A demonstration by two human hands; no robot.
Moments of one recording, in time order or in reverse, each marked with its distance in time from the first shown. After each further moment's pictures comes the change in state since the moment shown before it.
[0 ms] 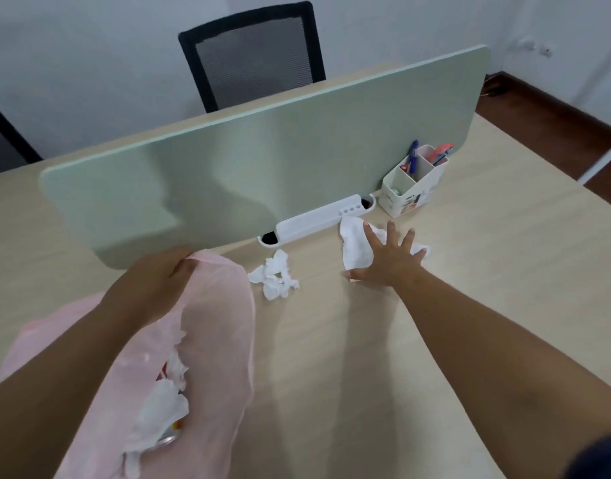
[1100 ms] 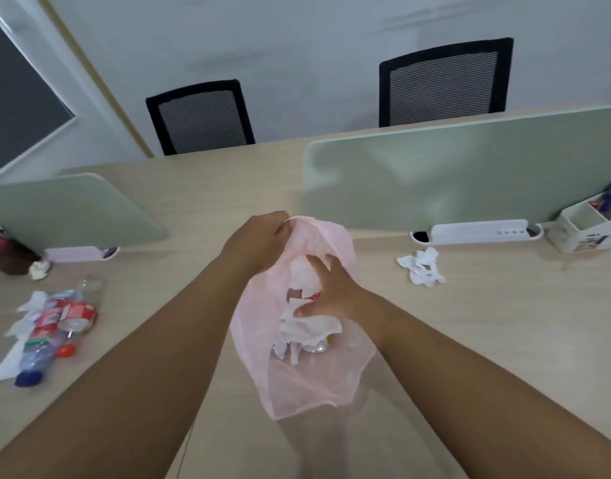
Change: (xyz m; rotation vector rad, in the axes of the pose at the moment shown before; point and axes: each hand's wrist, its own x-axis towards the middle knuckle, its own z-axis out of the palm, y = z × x) left_hand -0.139 -0.053 -0.094 -0.059 0.225 -0.254; right_hand -0.213 -0.285 0.023 0.372 -0.337 -0.811
